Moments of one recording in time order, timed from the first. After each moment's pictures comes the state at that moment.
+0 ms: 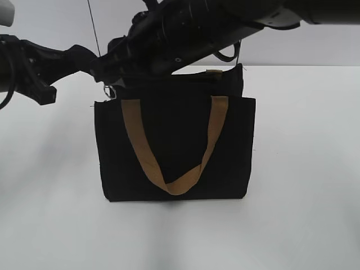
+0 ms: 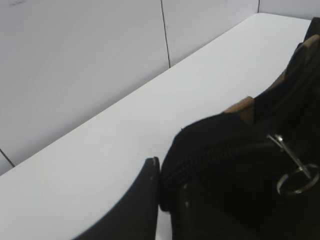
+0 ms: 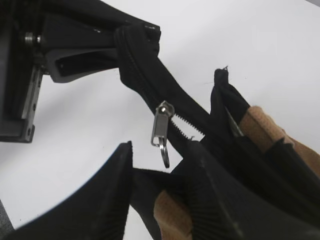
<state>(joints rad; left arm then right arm) -0.11 1.46 -0.69 1.14 -0.67 -0.66 0.75 1.75 -1.33 0.46 0.37 -0.36</state>
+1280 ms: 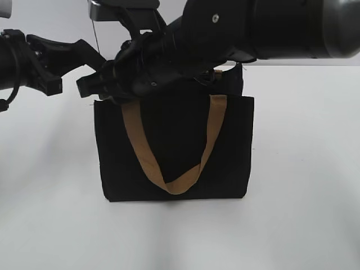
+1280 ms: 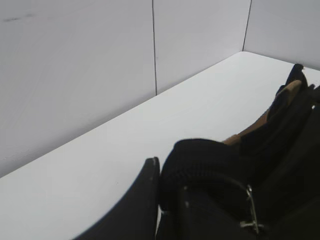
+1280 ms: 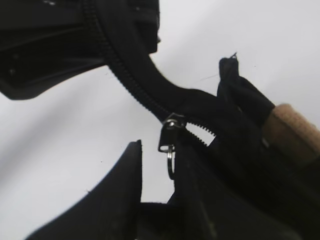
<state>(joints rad) -0.11 1.51 -0.70 1.05 -0.80 -0.66 0.77 1.87 -1.35 0.47 0.26 -0.24</state>
